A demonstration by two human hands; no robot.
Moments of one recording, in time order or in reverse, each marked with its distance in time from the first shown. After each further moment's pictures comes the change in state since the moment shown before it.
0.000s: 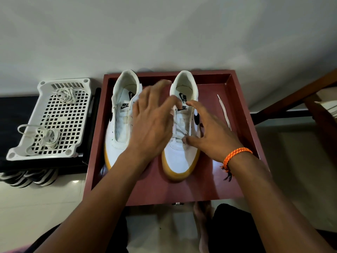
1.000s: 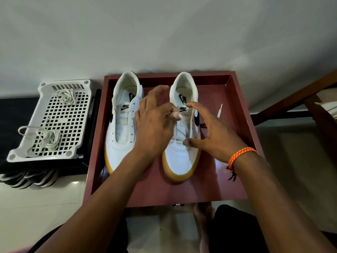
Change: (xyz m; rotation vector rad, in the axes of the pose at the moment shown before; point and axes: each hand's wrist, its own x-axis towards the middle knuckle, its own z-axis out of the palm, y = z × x) left_hand 0.004 -0.006 0.016 -0.219 0.021 -0.154; right_hand 0.002 0.005 -0.006 0.088 -0.047 -0.036
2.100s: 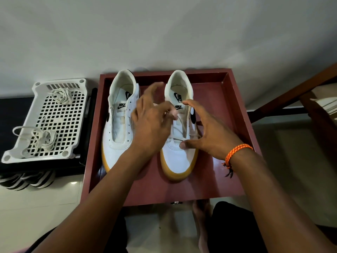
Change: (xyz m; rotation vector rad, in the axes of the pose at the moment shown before) left_hand -0.001 0.004 -0.001 0.004 -0.036 -0.032; right_hand -0.001 -0.005 0.000 -0.011 -0.032 0.012
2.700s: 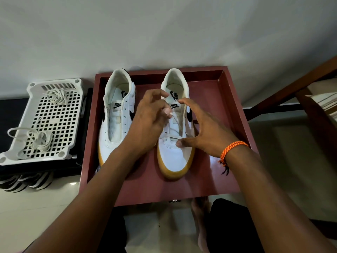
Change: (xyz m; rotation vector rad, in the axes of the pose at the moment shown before) left_hand 0.006 -0.010 -0.006 -0.224 -0.125 0.127; right_hand 0.002 0.003 0.002 0.000 0.008 -0.007
